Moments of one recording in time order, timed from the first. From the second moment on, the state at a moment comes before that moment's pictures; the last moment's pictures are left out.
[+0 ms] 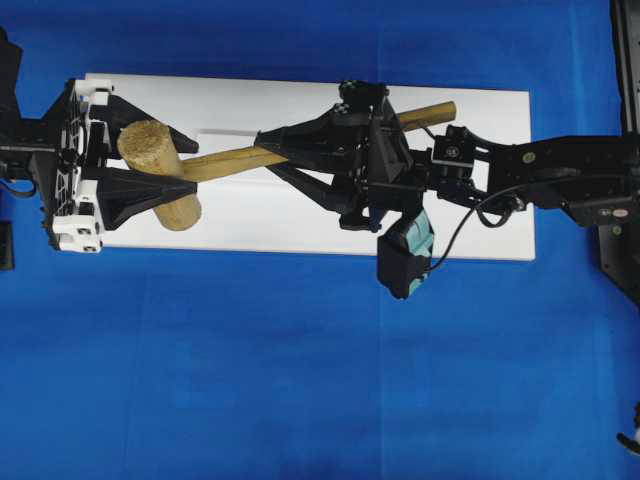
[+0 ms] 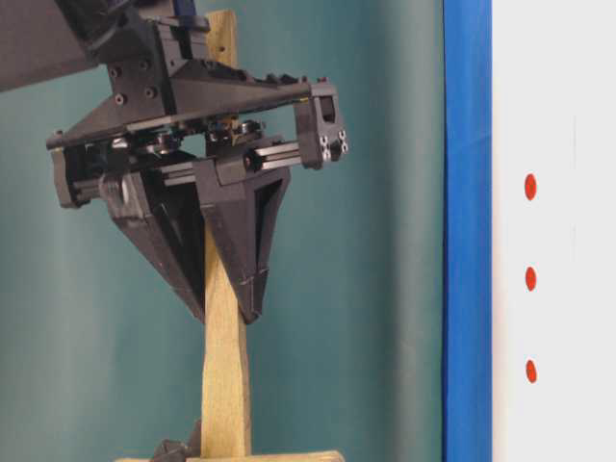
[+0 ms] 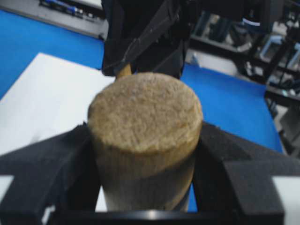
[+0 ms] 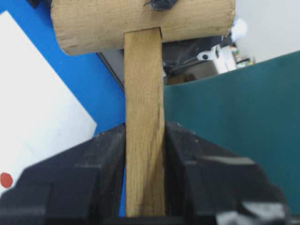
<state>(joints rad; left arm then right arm) 0.02 -0.54 1.06 -0.02 -0.45 -0.27 0.00 -0.05 0.63 0.35 -0.52 -1.24</state>
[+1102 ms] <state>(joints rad) 0.01 -0.59 1.09 -0.01 -0.36 0.03 -0.02 -0.10 0.57 0.87 -0.20 -1.20</state>
